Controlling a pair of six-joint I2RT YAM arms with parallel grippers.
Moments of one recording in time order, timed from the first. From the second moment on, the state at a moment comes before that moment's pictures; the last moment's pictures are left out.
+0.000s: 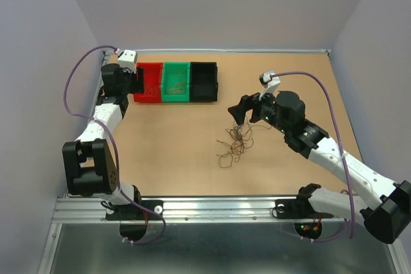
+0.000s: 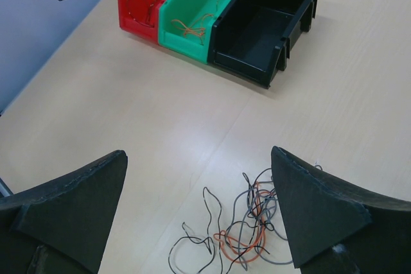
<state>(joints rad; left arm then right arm) 0.07 1.48 1.01 0.08 0.13 0.14 0.64 1.04 0.87 -0.04 -0.04 0.27</state>
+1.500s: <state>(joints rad) 0.01 1.95 1.43 -0.09 0.14 0.14 0.64 1.04 0.87 -0.04 -0.05 0.27</state>
